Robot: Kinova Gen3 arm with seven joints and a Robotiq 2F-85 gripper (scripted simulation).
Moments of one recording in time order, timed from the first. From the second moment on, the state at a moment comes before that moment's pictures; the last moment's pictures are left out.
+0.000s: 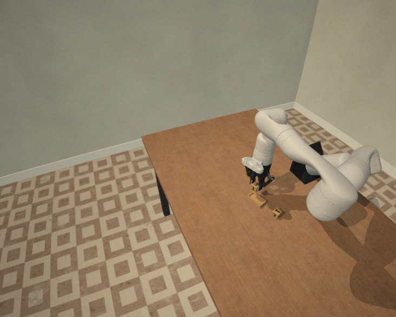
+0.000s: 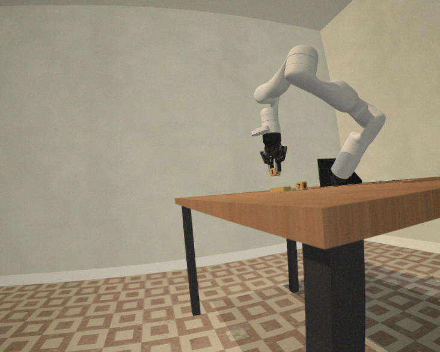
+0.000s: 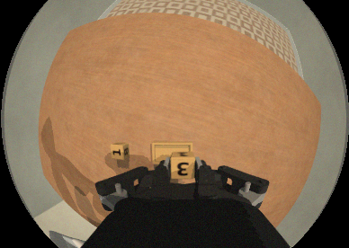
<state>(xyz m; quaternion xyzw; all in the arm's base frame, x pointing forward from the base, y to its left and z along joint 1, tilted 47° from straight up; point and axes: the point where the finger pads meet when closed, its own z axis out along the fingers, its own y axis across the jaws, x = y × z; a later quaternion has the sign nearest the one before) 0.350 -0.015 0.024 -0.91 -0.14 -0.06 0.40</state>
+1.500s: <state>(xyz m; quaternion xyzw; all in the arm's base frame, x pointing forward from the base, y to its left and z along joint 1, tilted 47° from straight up) 0.347 0.000 0.012 -0.90 -0.14 -0.05 0.40</state>
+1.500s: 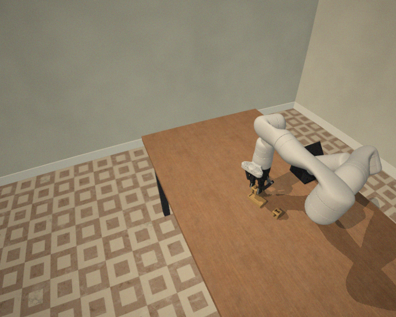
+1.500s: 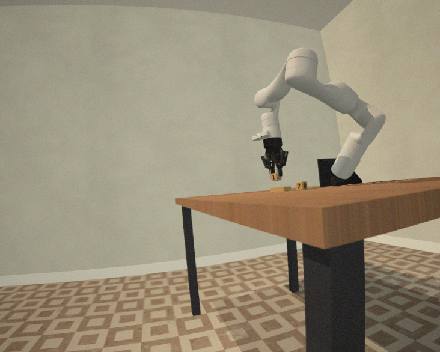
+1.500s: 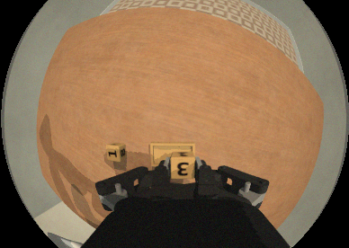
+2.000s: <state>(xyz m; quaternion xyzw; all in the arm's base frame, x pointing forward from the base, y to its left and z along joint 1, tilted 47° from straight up) 0.347 0.001 0.011 -0.90 -0.14 -0.05 0.40</state>
